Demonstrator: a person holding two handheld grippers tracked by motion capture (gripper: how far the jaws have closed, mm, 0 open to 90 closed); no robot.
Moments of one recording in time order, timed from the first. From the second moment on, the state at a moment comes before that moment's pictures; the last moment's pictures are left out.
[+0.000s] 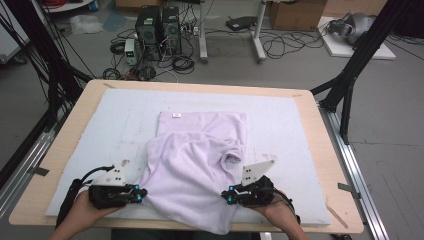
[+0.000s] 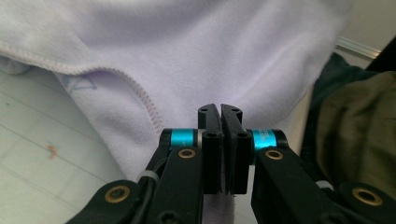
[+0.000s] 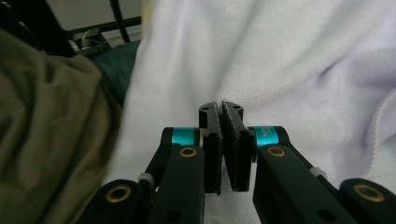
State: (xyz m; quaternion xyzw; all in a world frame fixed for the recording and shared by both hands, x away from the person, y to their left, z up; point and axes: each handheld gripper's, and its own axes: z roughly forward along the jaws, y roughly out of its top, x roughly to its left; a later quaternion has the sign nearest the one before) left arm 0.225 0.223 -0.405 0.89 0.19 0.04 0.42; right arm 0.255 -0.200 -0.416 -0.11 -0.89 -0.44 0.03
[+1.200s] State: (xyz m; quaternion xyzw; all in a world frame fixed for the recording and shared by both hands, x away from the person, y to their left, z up) left arm 0.240 0.215 -0.422 0.88 0.21 0.08 0.41; right arm 0.270 -0.194 -0.429 -0.11 -0.91 -0.41 -0.01
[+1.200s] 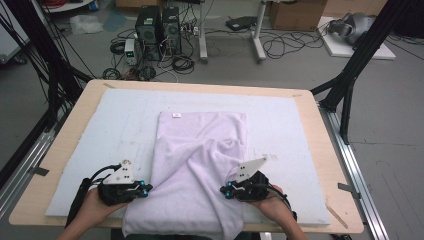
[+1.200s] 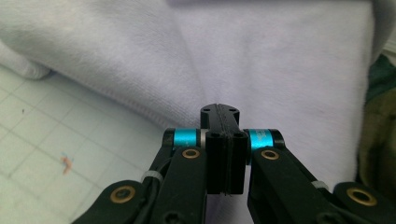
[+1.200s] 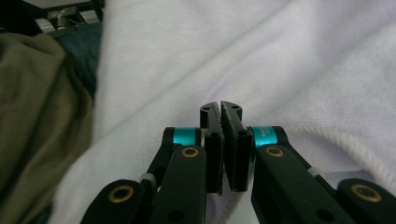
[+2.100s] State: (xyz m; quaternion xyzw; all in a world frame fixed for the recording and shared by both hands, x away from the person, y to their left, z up) left arm 0.260 0.203 -0.435 0.89 0.23 0.09 0.39; right arm 0.281 -0.194 -0.442 -0.11 -0.91 -0.39 0.02
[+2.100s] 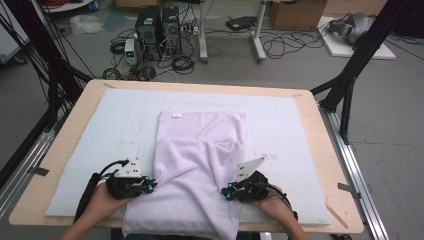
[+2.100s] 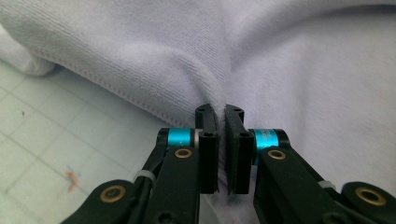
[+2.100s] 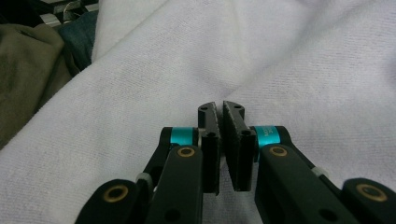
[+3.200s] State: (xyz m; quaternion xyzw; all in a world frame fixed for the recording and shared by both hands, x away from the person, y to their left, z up) left arm 0.284 0.187 -0.442 0.88 0.23 0.08 0.40; right arm 0.297 -0.198 -0.441 -0.15 -0.91 -0.38 -0.03
